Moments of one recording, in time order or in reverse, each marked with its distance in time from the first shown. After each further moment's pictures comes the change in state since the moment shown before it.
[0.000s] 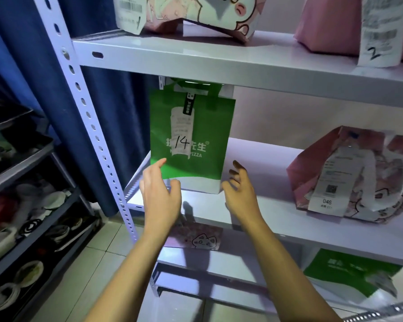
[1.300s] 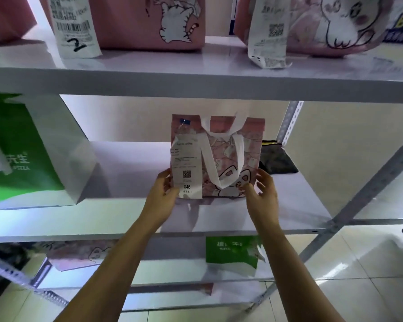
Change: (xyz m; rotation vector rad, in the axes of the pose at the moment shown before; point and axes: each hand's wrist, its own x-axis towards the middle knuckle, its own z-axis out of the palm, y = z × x) left_hand -0.122 0.186 0.272 -0.297 -0.626 -0.149; right_hand -0.006 0.126 -0.392 0.046 0.518 0.052
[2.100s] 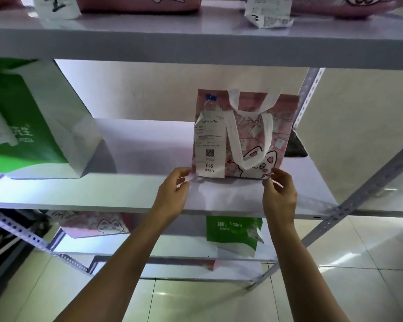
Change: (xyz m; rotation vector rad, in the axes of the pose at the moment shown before) left_hand -0.038 -0.010 0.042 0.141 -0.006 0.006; right_hand -0.008 0.027 -0.038 0.116 0.101 0.056
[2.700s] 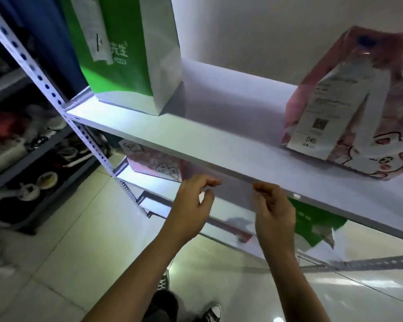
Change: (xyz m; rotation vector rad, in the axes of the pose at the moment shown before) left_hand -0.116 -0.086 -0.064 0.089 0.205 -0.044; right_hand -0.143 0.050 0.089 -0.165 -0.527 -0.137
